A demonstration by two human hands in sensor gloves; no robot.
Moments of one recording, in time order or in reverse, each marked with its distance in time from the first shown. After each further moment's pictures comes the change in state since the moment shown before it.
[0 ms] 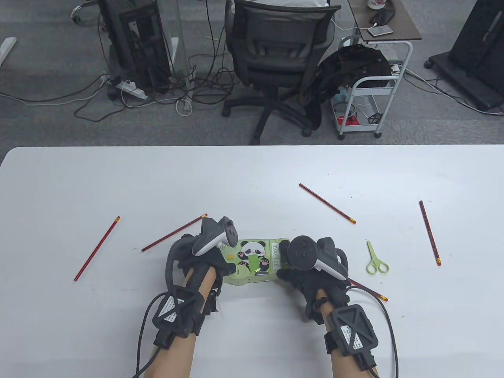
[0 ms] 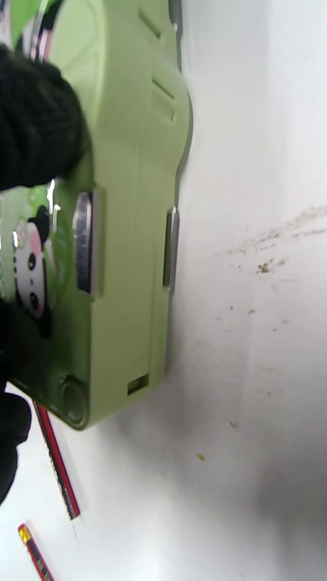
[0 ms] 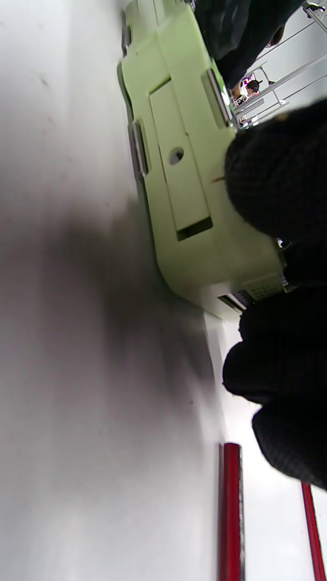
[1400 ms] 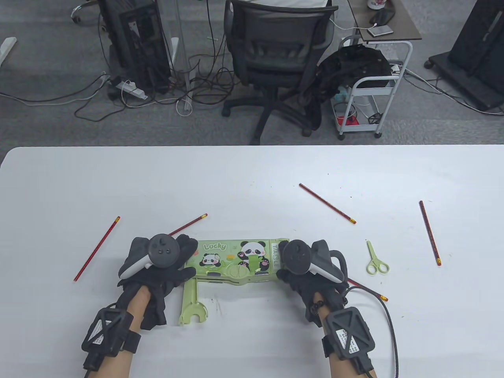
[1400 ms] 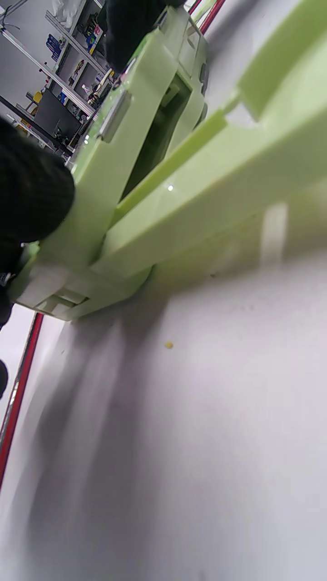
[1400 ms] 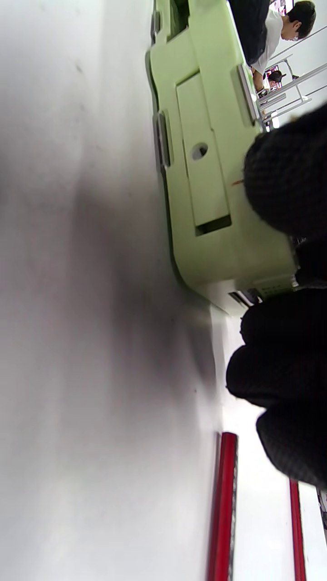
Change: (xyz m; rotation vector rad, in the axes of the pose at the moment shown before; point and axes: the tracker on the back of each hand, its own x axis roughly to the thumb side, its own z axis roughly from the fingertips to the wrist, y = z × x) left_hand -0.115 -0.040 -0.015 0.230 -0.535 0.278; right_hand 0.007 0.002 0.004 0.012 0.007 0.092
